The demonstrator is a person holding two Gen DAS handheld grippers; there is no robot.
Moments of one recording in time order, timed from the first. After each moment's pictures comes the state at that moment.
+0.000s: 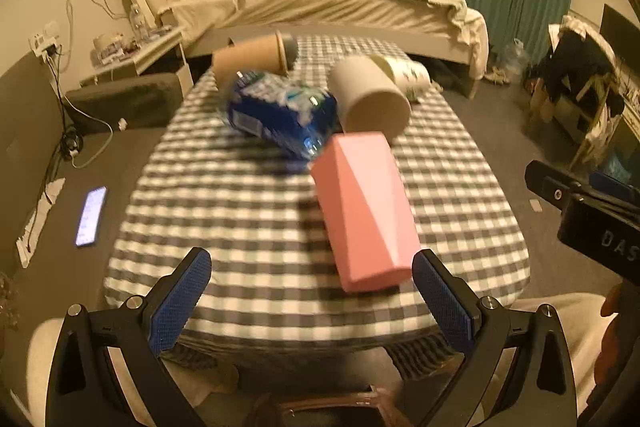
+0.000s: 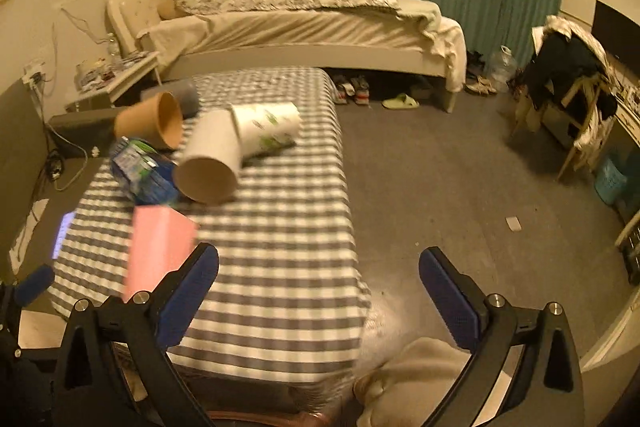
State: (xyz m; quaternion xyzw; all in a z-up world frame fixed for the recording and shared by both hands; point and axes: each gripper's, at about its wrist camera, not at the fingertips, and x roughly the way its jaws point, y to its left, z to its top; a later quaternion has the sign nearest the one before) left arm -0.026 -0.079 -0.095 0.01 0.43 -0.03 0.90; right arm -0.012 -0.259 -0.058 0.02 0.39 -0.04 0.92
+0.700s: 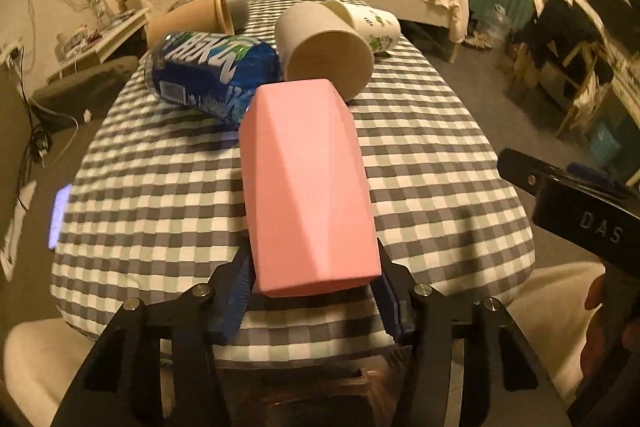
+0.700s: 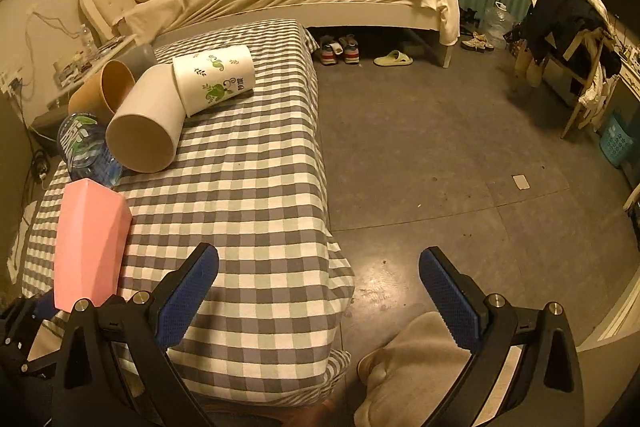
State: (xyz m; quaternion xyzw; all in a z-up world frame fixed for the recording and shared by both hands) left arm -0.003 -0.111 -0.127 0.04 0.47 -0.07 0.88; right arm 0.012 -0.290 -0.114 0.06 0.45 -0.05 0.89
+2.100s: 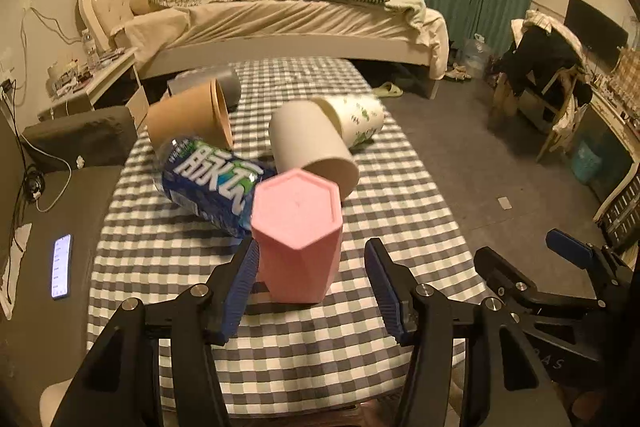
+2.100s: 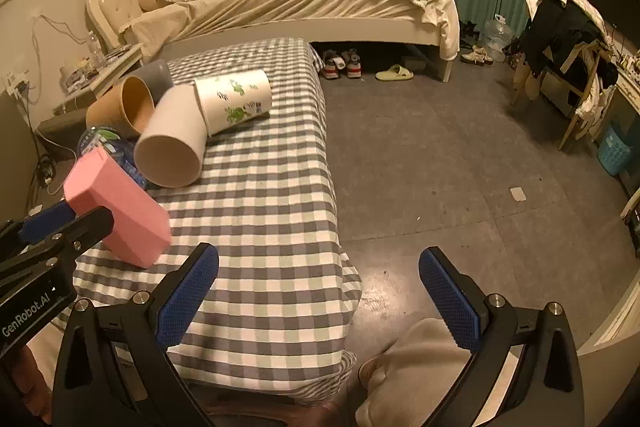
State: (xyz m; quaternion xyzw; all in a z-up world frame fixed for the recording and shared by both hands) left arm 0.024 -0.101 -0.060 0.02 0.41 -0.10 0.91; right arm 0.000 -0.272 -0.083 0.05 0.43 -0.05 0.90
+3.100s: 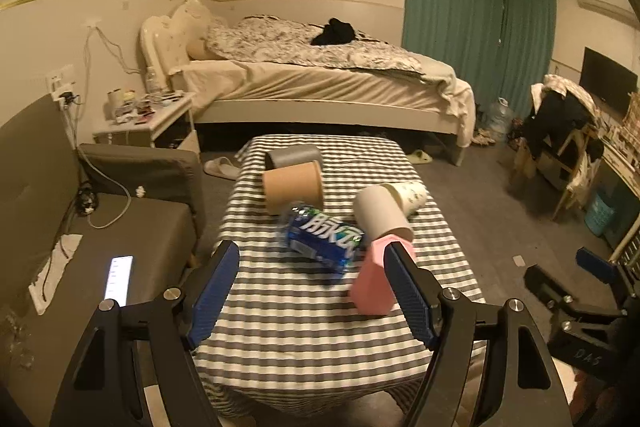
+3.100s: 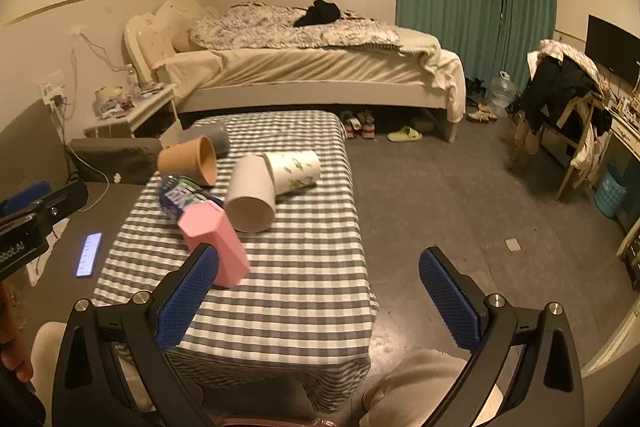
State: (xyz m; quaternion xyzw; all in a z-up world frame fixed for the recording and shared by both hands) left arm -0.045 -0.001 0.027 -0.01 0.31 -0.04 0.95; right arm -0.069 -0.223 0.015 0.02 0.33 -0.03 0.94
